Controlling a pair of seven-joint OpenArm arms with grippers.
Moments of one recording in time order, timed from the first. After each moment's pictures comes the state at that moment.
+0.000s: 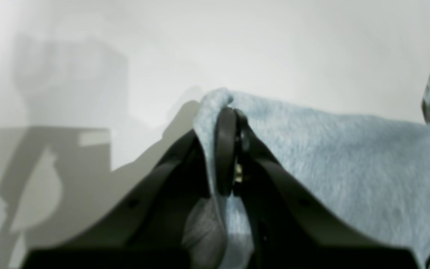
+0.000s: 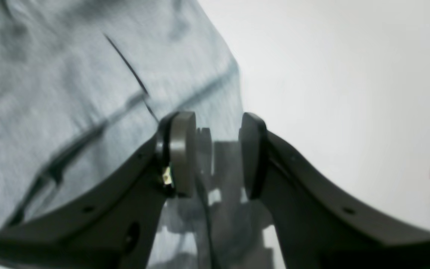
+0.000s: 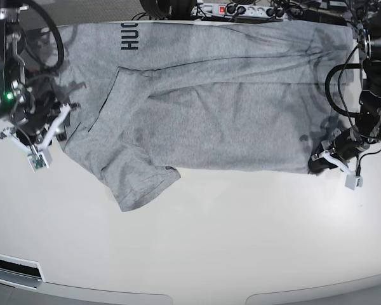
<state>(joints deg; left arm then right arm) -20.9 -28.3 1.0 30.2 -39.2 -34.8 20.7 -8.9 21.5 6.5 94.9 13.9 15.7 -48.4</state>
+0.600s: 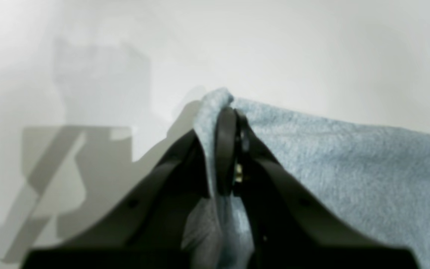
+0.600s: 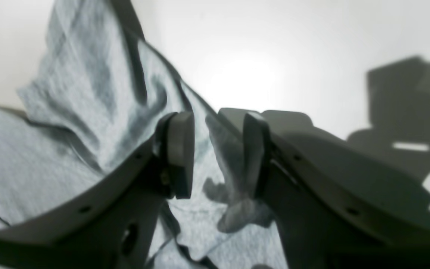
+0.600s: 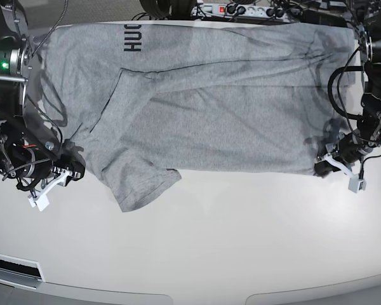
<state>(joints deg) -21.5 -28.6 1.0 30.5 -33.7 -31.8 19.3 25.2 20.6 6.6 38.3 36.1 32.1 -50.0</state>
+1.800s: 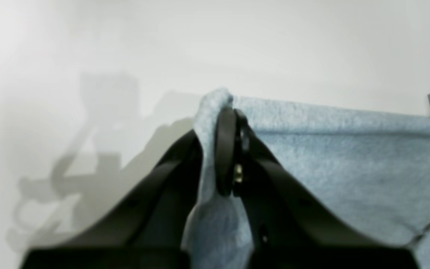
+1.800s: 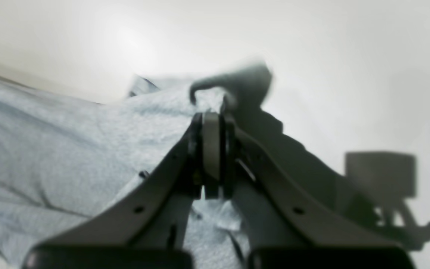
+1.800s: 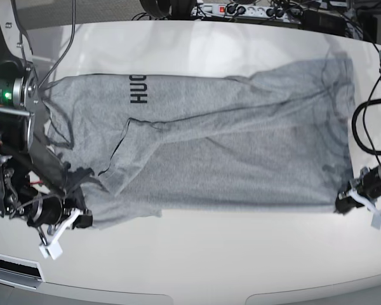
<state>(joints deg) -32.8 -33.5 1.2 30.2 -35.8 -38.6 23.2 35.9 17.3 6.7 38.1 25.5 40.1 -40.8</state>
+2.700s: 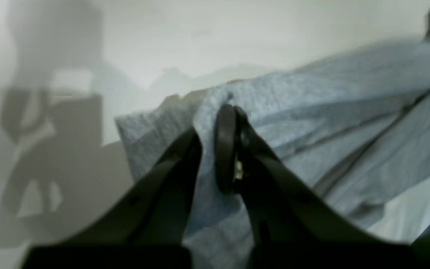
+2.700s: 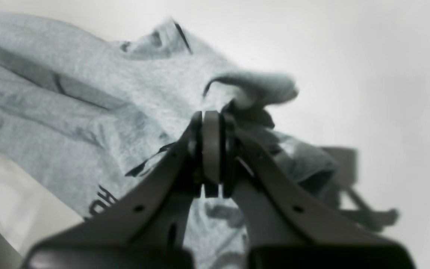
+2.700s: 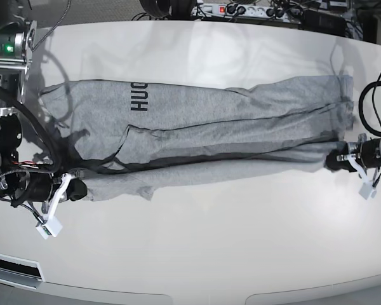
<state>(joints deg) -28.3 -37.8 13.1 30.2 -52.6 -43.7 41.8 18.4 20.6 6.6 72.3 36.3 39.0 -63.9</state>
